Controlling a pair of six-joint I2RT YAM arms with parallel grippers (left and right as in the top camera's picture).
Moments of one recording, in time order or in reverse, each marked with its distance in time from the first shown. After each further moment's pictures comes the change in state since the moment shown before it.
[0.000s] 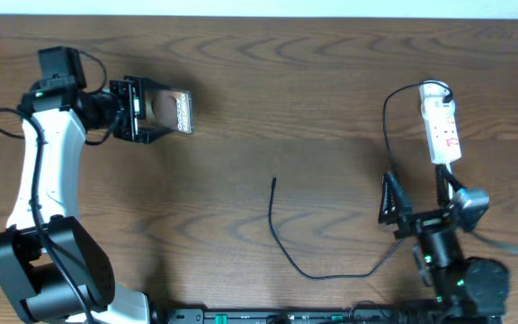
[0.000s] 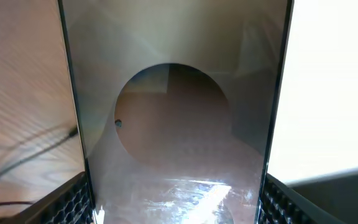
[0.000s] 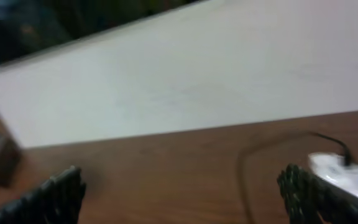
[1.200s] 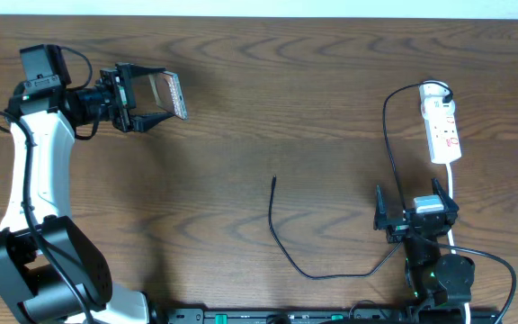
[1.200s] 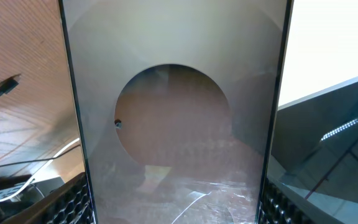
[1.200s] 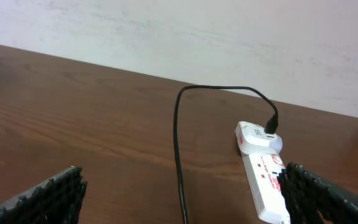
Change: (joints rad) left arm 0.064 0.000 0.000 0.111 0.333 -0.057; right arm 0.000 -0.200 -0.340 0.019 0.156 -0.465
